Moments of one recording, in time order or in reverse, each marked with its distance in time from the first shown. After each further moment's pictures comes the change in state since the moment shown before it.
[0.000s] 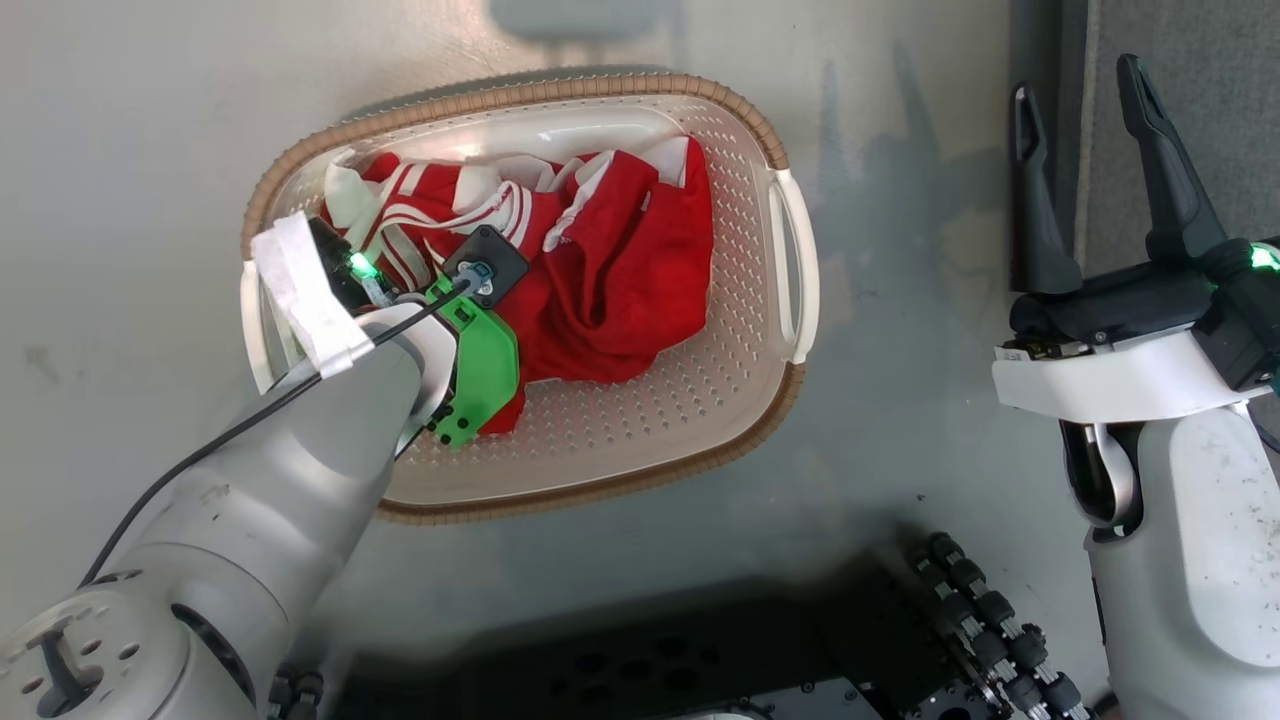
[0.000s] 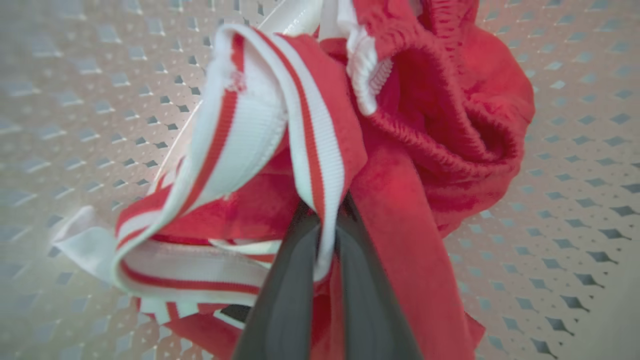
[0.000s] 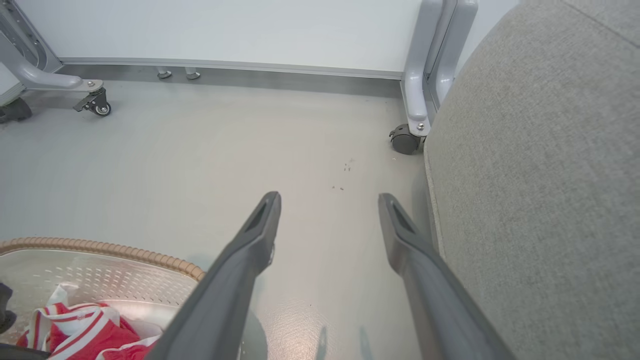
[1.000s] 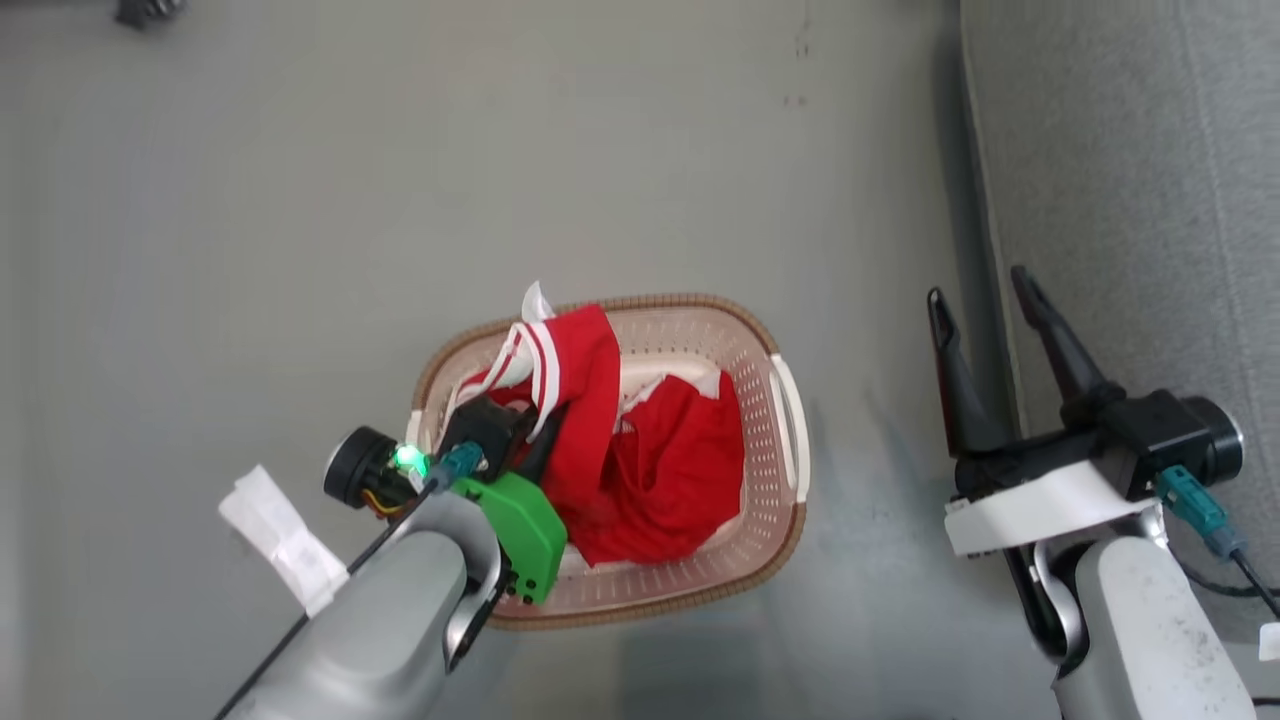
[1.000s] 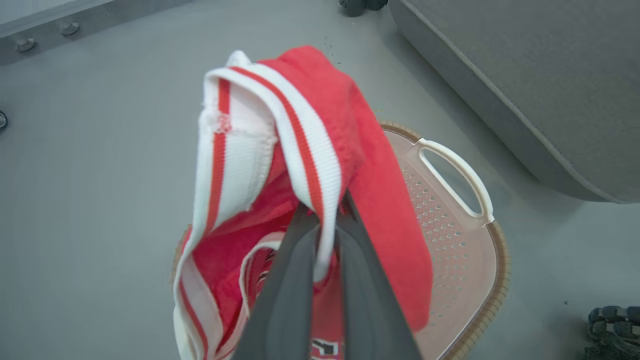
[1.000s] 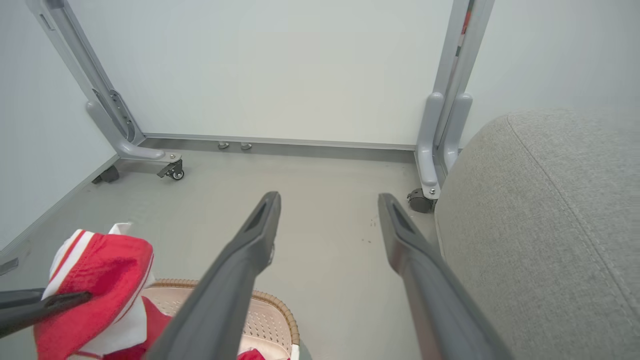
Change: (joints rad) left arm 0.424 0.044 0.338 -0.365 -0.004 0.116 -0.153; right arm 0.187 0.000 0.051 0.138 0.018 0.000 0.000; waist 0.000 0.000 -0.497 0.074
